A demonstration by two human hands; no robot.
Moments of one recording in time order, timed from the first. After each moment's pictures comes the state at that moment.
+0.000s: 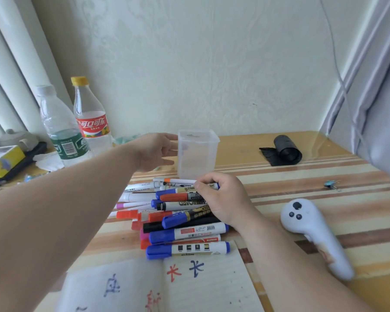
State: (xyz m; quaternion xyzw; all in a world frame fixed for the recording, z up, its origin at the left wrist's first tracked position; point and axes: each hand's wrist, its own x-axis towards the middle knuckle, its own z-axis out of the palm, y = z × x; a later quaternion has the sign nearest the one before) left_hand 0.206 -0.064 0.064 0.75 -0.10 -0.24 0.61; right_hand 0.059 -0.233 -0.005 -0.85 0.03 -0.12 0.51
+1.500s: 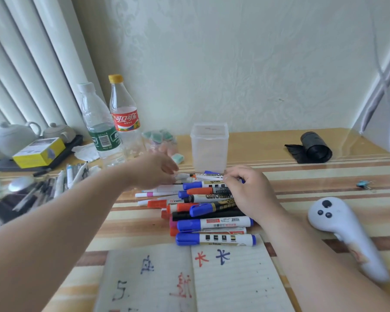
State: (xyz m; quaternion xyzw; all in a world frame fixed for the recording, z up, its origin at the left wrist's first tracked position) left_hand 0.147 0.011 0.060 0.96 -0.20 -0.12 0.17; right_hand 0.061 -0.227 -0.005 -0.87 0.05 -0.16 0.47
